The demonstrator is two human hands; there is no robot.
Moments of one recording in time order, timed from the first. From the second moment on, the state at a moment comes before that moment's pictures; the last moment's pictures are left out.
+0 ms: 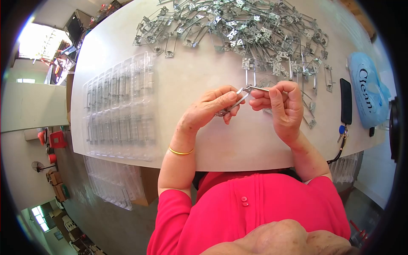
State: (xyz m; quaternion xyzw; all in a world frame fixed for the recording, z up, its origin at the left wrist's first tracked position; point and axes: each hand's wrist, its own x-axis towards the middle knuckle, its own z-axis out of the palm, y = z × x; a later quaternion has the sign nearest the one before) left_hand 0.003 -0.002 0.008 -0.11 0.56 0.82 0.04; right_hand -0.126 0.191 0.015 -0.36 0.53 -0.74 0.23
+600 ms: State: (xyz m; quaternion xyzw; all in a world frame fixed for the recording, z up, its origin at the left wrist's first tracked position) left_hand 0.003 -0.003 0.009 -0.08 0.57 0.82 0.04; right_hand -0.123 0.187 0.000 -0.44 0.55 -0.70 0.10
